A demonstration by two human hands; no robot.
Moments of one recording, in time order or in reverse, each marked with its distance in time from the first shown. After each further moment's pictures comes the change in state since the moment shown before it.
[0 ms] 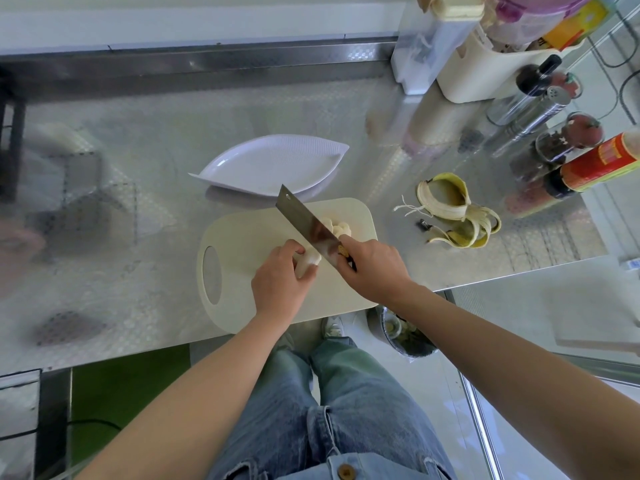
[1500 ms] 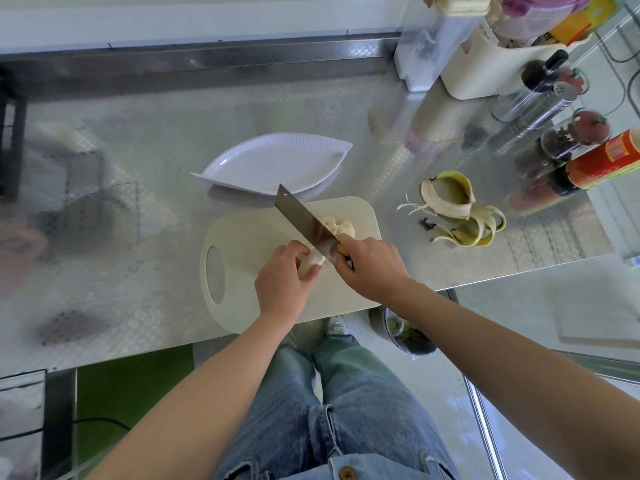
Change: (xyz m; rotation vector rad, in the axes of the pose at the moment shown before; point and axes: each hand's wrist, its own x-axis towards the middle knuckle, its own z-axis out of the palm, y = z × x) left_hand 0.001 -0.003 0.001 -0.022 -0.001 0.007; right_hand 0.006 -0.005 0.003 0.005 -0.016 0.008
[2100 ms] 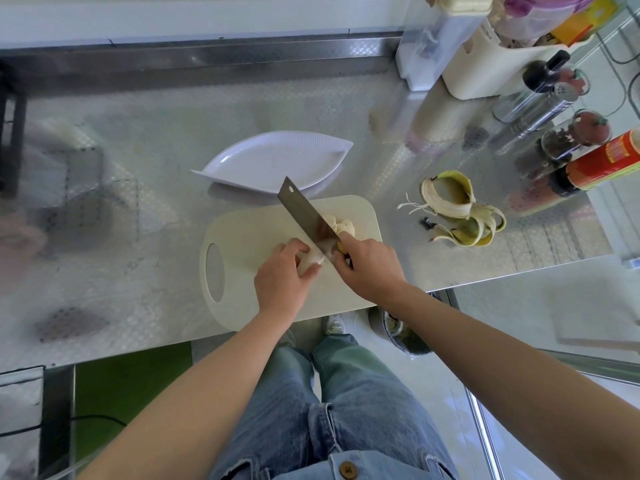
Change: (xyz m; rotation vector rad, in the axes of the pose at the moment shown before) left_hand 0.001 -0.002 0.000 0.008 -0.015 0.006; right_hand -0.003 -0.004 0.003 0.046 0.014 0.051
